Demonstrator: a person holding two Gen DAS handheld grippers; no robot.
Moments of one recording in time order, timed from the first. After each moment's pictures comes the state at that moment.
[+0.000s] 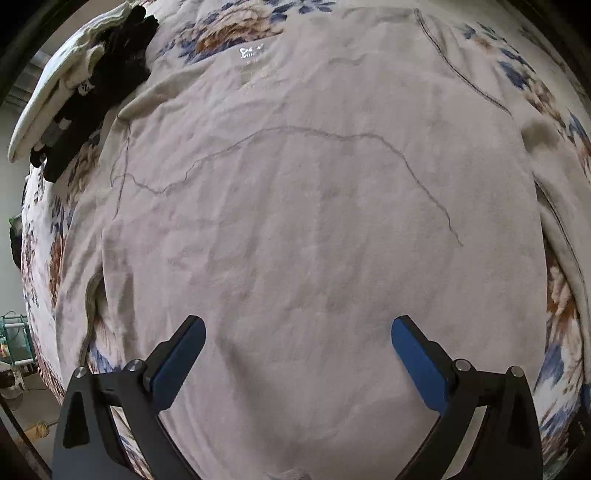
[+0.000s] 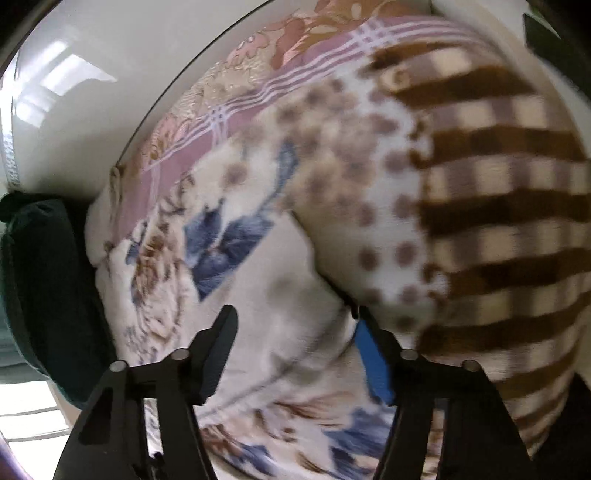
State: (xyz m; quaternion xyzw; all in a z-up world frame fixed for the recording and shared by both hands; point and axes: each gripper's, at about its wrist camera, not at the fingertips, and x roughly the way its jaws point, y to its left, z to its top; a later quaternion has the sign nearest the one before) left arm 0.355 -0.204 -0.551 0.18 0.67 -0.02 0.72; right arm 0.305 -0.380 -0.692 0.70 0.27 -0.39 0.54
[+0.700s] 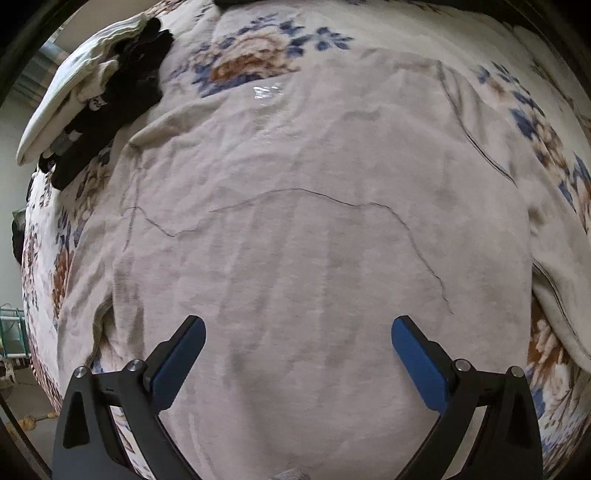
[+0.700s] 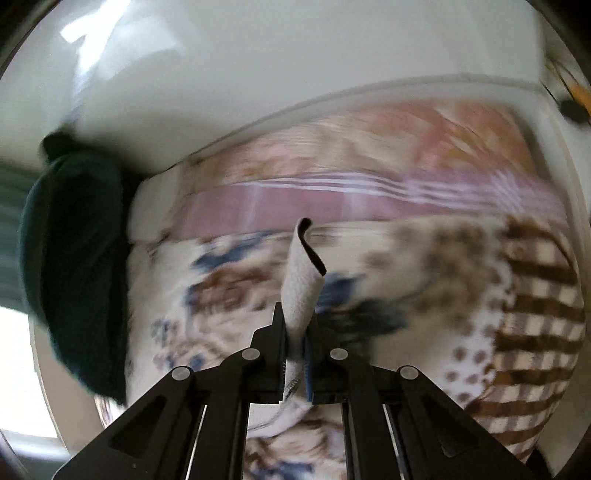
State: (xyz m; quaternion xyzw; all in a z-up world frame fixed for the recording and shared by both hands) left arm 0.394 -0.212 -0.526 0.15 0.64 0.00 0.75; right arm 0.392 -0.428 -0.567 0.57 0.30 -0.34 0.69
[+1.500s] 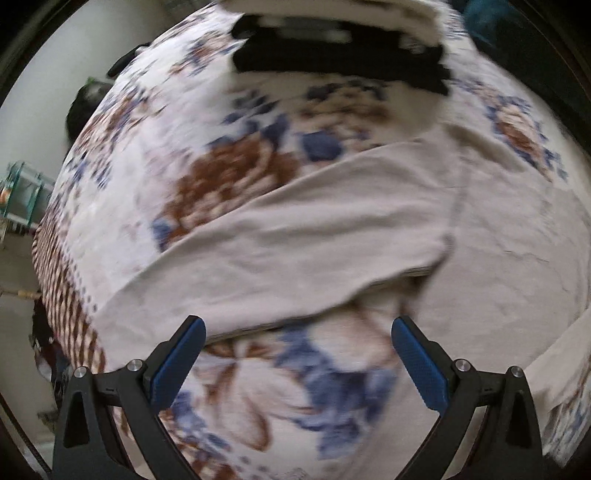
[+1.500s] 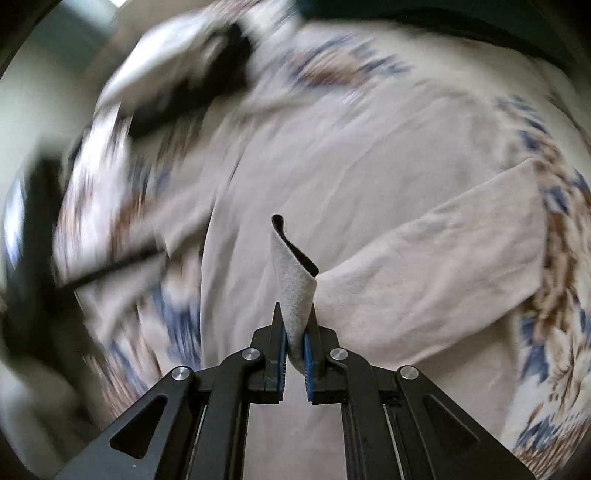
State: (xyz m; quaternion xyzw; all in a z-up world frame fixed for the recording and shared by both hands) left arm 0.378 0.062 -0.481 -0.01 0.63 0.17 0.76; right arm 0.531 0.027 -0.578 0.09 0.62 0.14 0.76
